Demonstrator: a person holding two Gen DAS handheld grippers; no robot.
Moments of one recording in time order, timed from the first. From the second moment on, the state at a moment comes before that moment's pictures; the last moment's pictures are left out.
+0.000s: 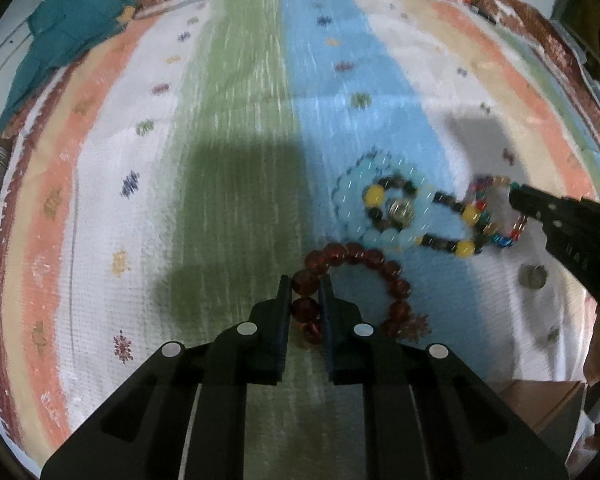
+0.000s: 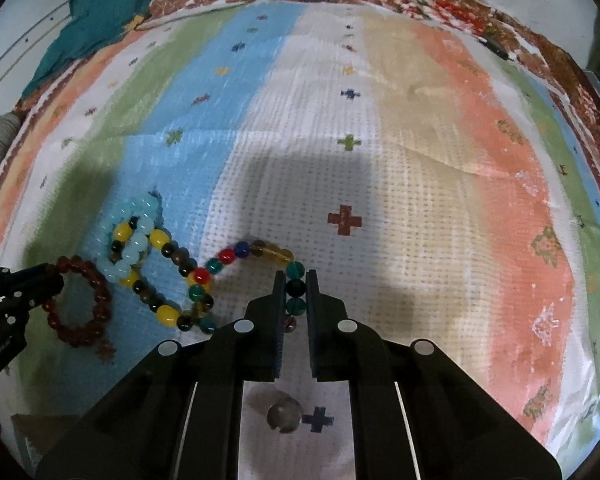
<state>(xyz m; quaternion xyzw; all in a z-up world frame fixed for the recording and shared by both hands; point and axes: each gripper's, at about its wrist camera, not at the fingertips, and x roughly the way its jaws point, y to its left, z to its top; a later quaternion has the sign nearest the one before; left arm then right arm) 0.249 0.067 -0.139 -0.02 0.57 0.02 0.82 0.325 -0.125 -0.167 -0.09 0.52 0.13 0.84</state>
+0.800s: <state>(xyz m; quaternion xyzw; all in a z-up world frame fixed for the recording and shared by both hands) 0.234 0.042 -0.088 -0.03 0.51 -0.01 0.86 0.285 -0.135 -0.106 -0.08 0.45 0.12 0.88</state>
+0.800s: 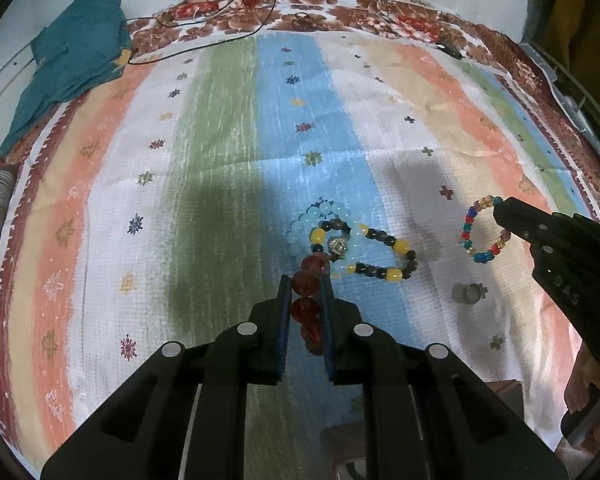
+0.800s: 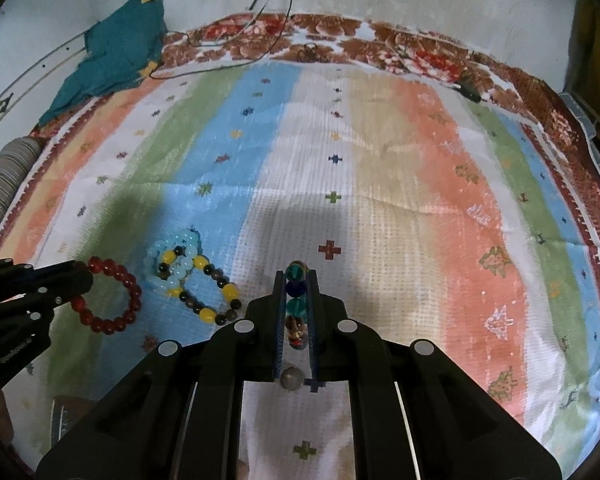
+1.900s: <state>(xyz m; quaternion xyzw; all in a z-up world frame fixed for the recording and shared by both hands) 0.158 0.031 -0.007 -0.06 0.43 -0.04 0.90 0.202 -0.141 -0.045 -0.05 0.38 0.17 0.91</state>
